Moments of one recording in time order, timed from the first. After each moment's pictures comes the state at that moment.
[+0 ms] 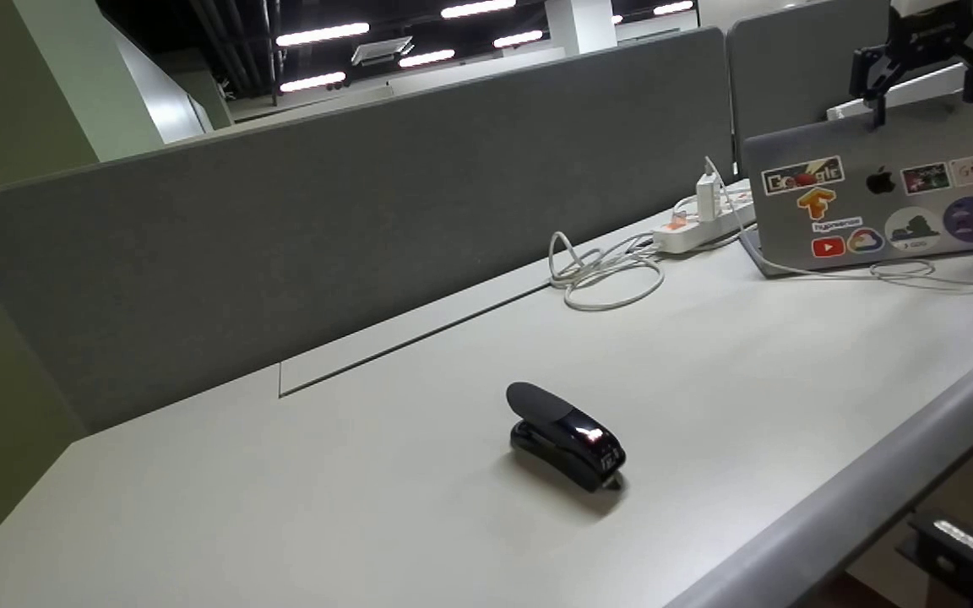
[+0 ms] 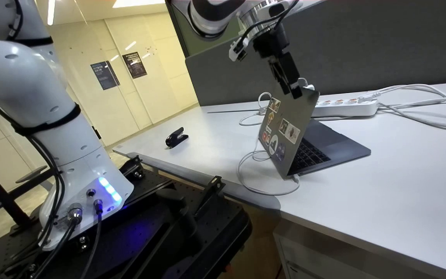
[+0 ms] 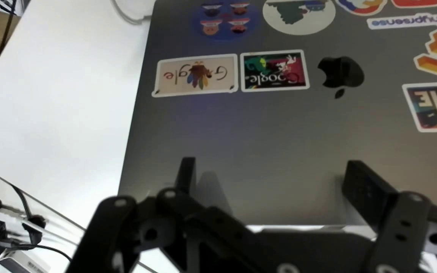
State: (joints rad) arm -0.32 0.21 -0.32 -2.36 -0.07 2.74 0.25
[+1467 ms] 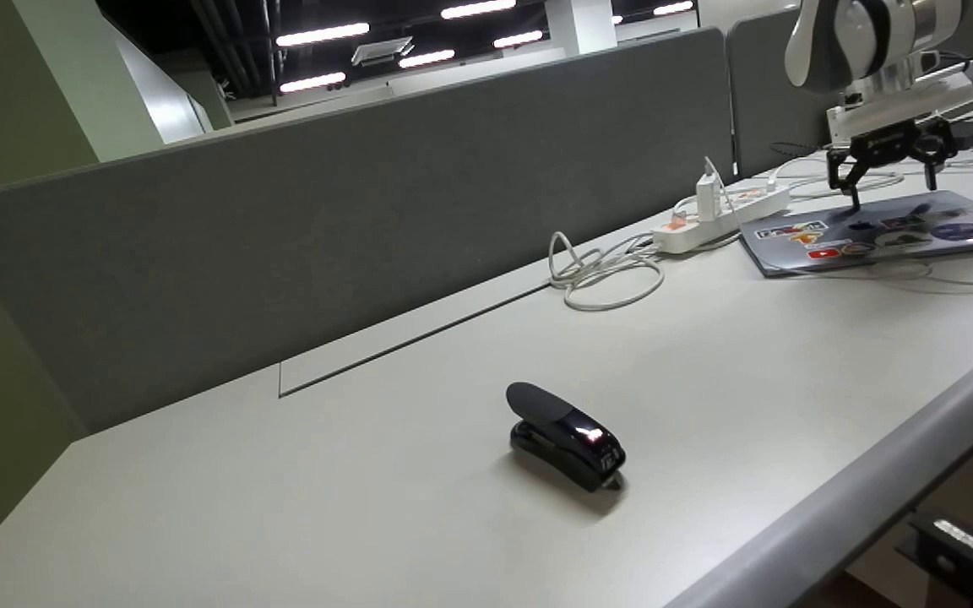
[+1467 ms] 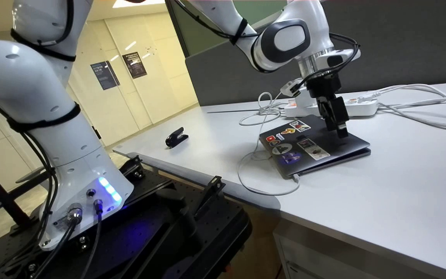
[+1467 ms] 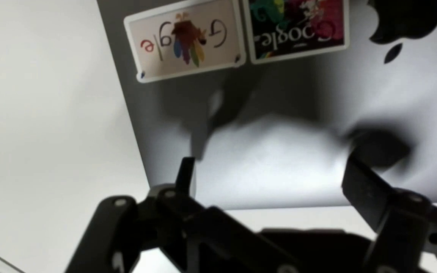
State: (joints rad) arm -0.31 0.79 -0.34 -1.83 0.10 2.62 0.28
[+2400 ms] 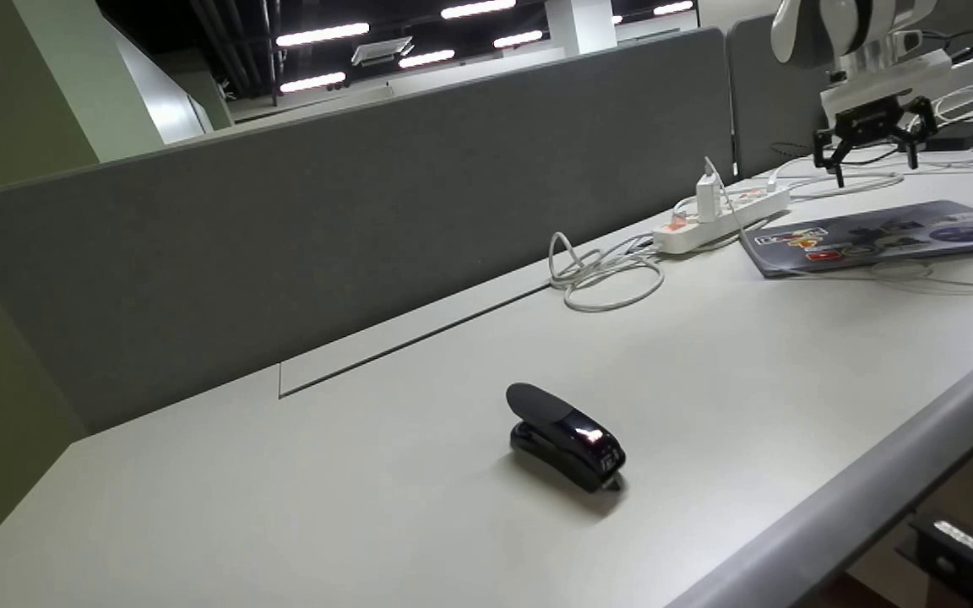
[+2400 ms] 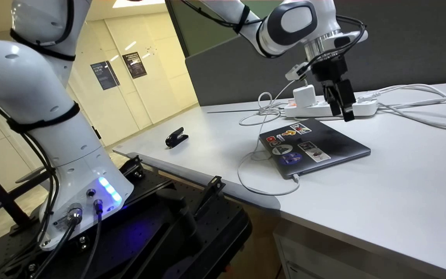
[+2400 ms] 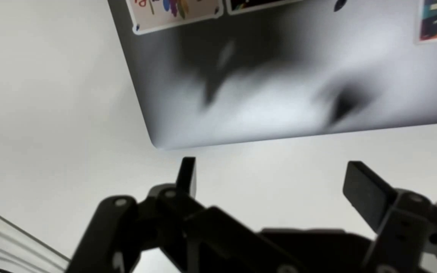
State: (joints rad) arm -0.32 0.76 -0.34 -1.75 0.10 2.53 0.28
